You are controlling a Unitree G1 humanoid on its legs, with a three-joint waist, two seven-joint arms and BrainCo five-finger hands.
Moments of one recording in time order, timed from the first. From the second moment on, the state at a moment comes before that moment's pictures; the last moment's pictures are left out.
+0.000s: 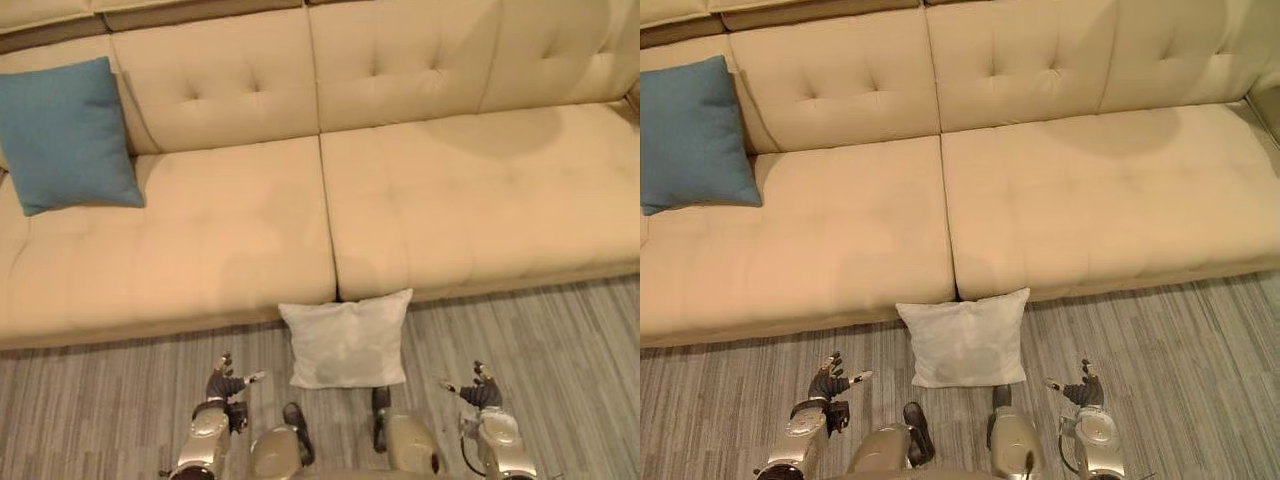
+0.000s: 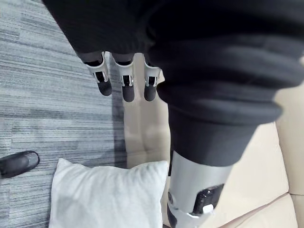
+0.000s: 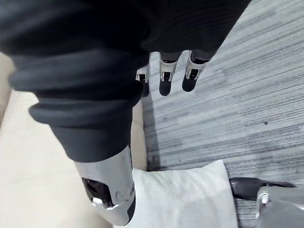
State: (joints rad) left arm -0.02 0.17 0.08 0.79 -0.11 -0.09 0.12; right arm 0.01 -0.14 -0.20 0.75 -0.03 -0.04 -0.20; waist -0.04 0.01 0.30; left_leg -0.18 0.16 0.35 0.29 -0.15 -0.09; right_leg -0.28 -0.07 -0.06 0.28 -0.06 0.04
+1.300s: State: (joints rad) left arm -1.03 0.18 -0.01 0.64 -0.31 -0.13 0.35; right arm -1.11 -0.21 -0.05 0.63 0.12 -0.06 -0.50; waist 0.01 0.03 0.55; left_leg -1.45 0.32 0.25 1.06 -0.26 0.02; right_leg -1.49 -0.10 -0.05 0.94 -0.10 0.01
